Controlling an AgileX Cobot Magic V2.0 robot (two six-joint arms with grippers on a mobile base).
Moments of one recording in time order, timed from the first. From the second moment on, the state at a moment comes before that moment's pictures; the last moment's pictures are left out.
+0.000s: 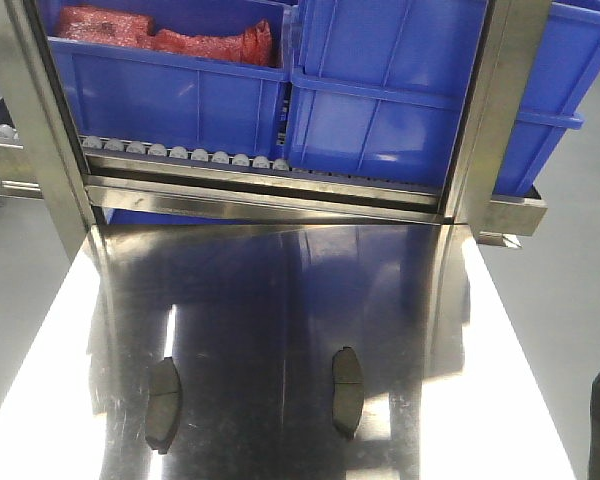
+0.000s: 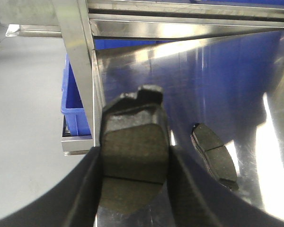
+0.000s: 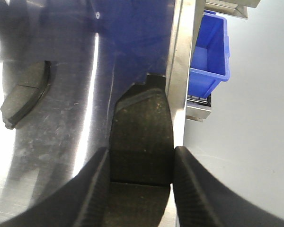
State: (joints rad) left arm -0.16 0.41 -0.48 0.04 0.66 -0.04; right arm 0.17 0.50 -0.41 0.01 0.67 0.00
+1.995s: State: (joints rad) left arm -0.16 0.41 -0.48 0.04 0.66 -0.04; right arm 0.17 0.50 -0.41 0.01 0.68 0.00
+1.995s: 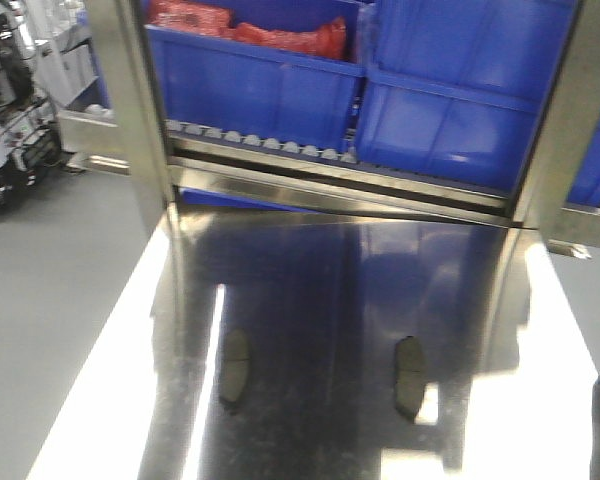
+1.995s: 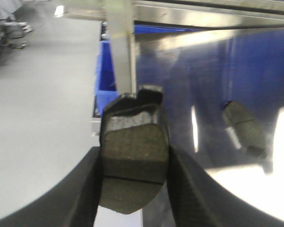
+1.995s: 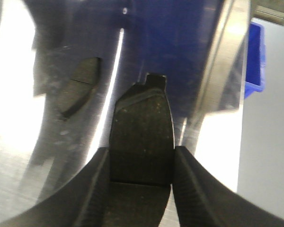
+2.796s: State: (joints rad) left arm -0.16 0.41 -0.48 0.04 0.66 -0.04; right arm 0.17 0.50 -0.41 0.01 0.68 0.00
